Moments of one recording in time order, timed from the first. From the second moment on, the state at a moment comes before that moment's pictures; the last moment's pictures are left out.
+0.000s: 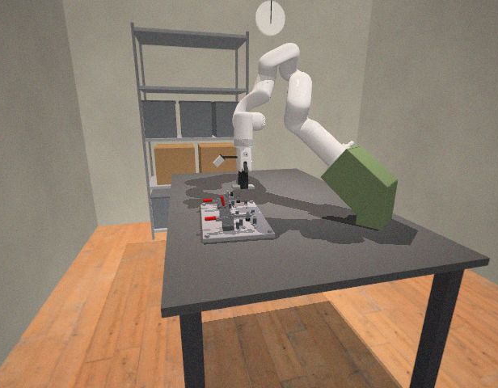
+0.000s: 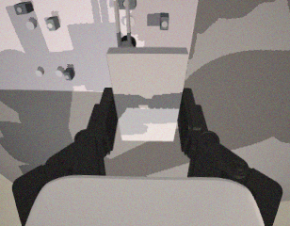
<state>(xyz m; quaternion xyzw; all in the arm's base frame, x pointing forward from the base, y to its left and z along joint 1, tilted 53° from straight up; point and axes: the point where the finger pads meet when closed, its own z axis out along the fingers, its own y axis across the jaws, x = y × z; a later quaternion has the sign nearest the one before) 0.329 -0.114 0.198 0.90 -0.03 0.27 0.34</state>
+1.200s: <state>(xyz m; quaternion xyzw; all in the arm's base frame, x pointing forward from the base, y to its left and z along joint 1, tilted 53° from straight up) 0.374 -0.019 0.111 0.90 -0.05 0.27 0.35</state>
